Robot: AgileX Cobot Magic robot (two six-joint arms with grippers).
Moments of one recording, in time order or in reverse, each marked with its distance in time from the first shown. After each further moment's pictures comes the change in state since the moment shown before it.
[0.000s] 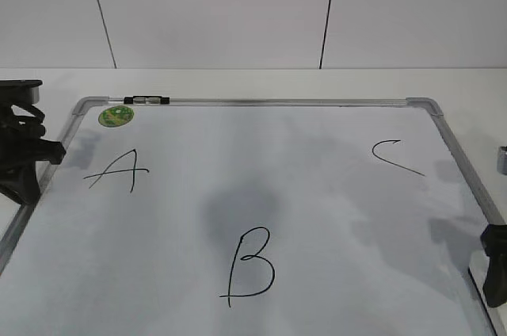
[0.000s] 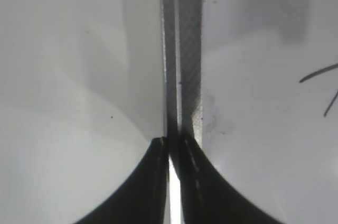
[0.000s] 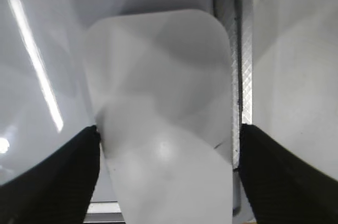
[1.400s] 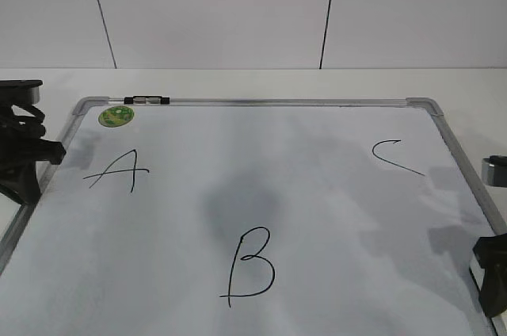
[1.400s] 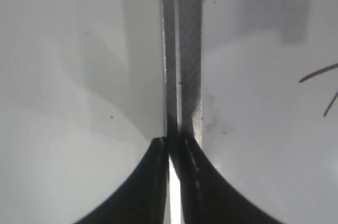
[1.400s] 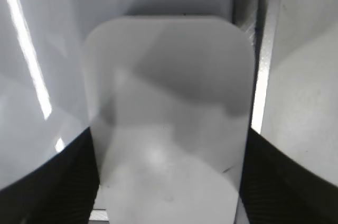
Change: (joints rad) left arm 0.000 0.000 0.000 0.000 0.000 0.000; right arm 0.002 0.068 -0.005 -0.004 -0.010 -0.069
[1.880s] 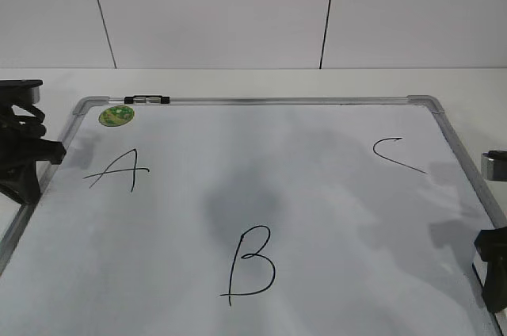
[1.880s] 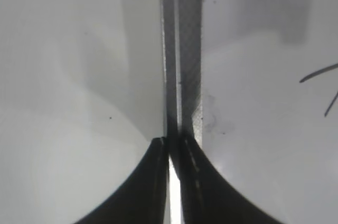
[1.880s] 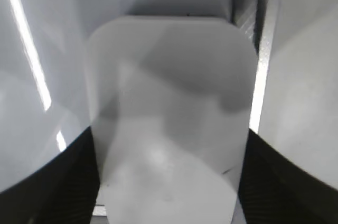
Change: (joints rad) left arm 0.000 0.000 0.000 0.000 0.000 0.000; right arm 0.002 0.007 -0.038 -0.002 0.052 -0.004
